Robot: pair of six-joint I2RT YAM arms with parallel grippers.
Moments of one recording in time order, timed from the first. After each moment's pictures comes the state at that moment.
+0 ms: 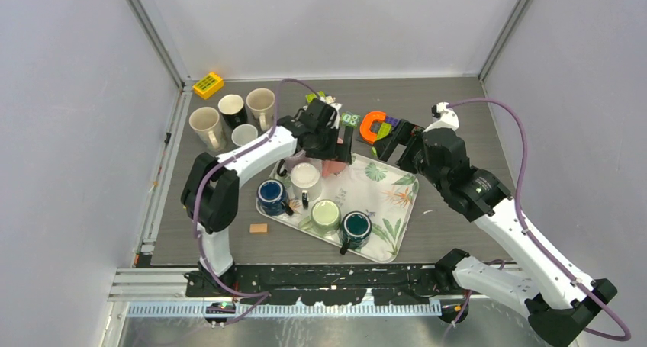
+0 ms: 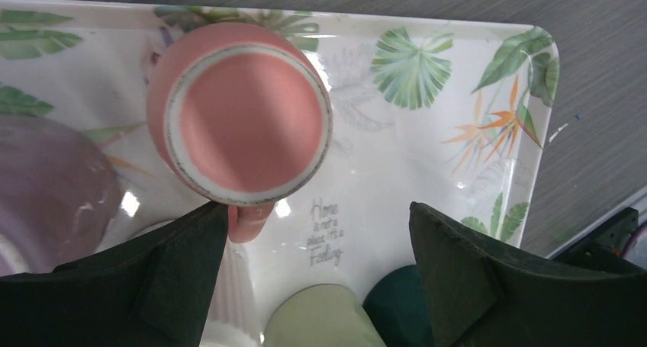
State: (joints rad) left arm -0.66 1.86 1.51 -0.55 0.16 -0.42; right arm 0.61 0.91 1.04 -0.56 0.27 0.74
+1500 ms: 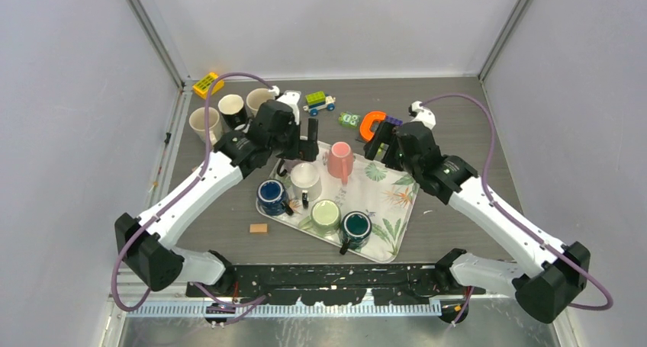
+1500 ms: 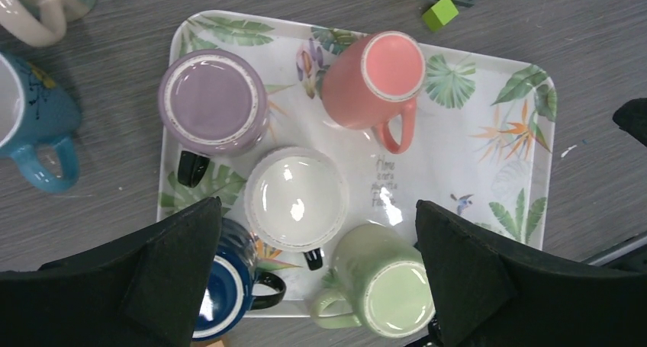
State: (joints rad) left arm -0.66 1.35 1.33 -0.66 -0.12 -0.38; right arm 0.61 1.08 1.01 -0.50 0.30 0.74
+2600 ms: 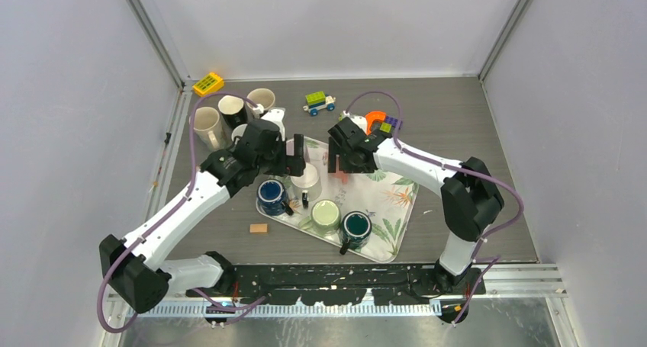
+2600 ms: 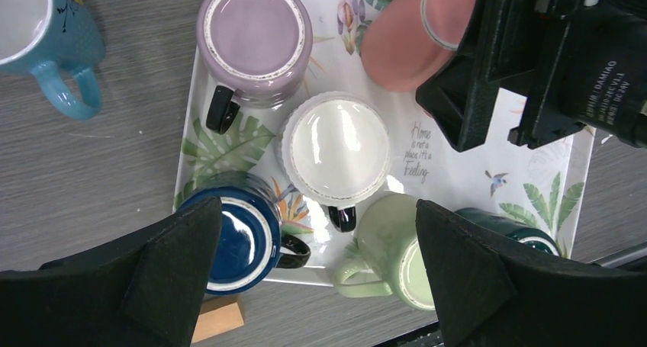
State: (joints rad) left arm -0.63 1.19 1.12 -0.65 -0.15 -0.40; right arm 0.74 1.75 1.32 -0.62 0.27 0.67
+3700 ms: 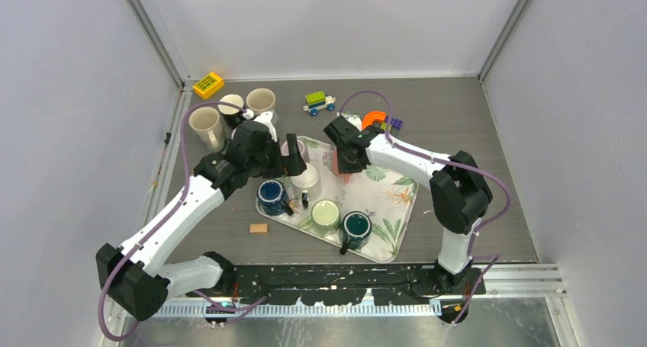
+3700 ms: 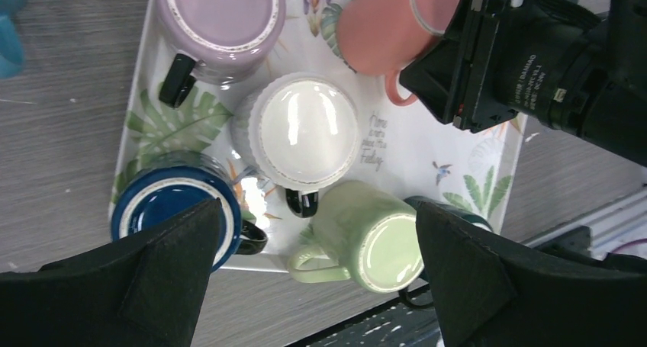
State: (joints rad) left arm -0.57 1.13 1.06 -0.64 -0.01 -0.53; right arm 0.74 1.84 1.40 -0.70 0.27 0.60
